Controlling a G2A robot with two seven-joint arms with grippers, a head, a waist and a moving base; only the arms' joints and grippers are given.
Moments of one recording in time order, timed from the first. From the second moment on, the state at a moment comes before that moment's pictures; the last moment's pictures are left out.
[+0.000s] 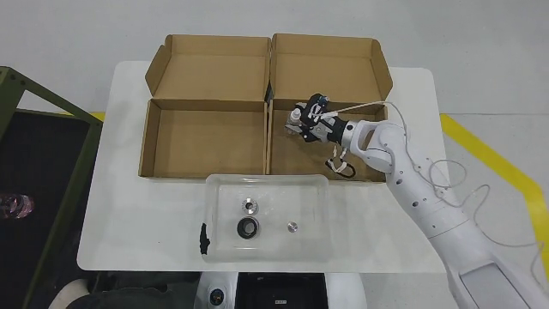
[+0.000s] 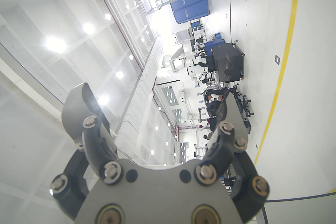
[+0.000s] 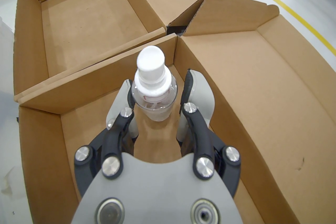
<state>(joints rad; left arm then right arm) -0.19 -0.18 -0.57 -1.44 2.04 -0.23 0.13 -0.79 -1.20 0.92 -1.25 -1.17 -0.65 0.17</state>
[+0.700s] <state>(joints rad) -0.19 -0.18 -0.57 -1.44 2.04 -0.23 0.13 -0.97 -1.14 1.09 -1.68 -1.28 -0.73 0.20</state>
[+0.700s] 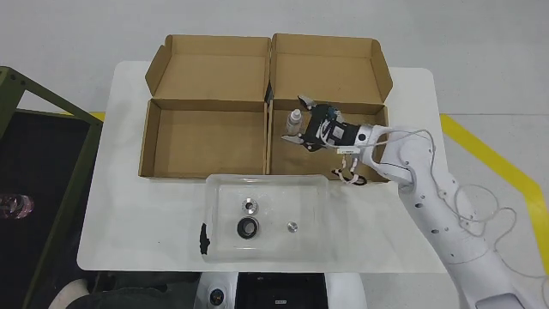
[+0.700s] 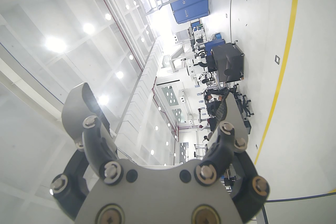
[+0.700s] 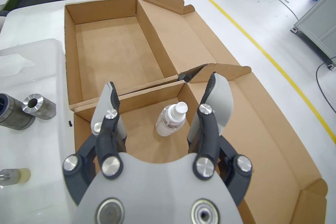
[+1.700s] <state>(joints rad) -0.19 -0.18 -0.57 -1.44 2.04 -0.23 0.13 -1.30 -1.08 1.05 -2.04 -1.39 -0.90 0.48</state>
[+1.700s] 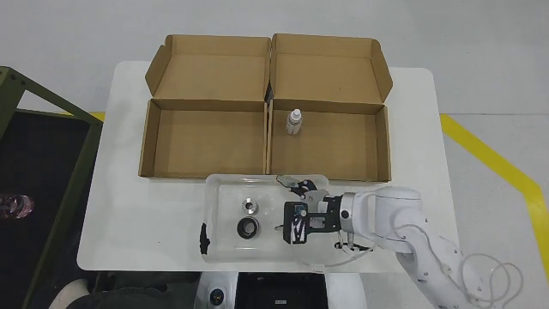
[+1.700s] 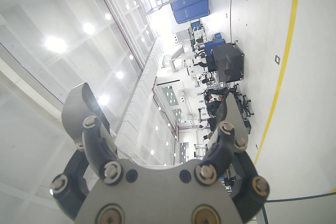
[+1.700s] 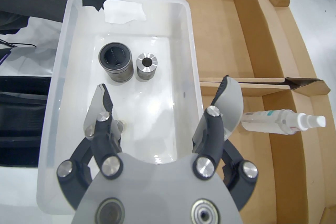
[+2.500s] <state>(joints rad) -0.19 -0.18 -0.57 -1.44 2.04 -0.23 0.13 -1.31 -1.08 0.93 -2.03 -1.44 -0.83 0.74</state>
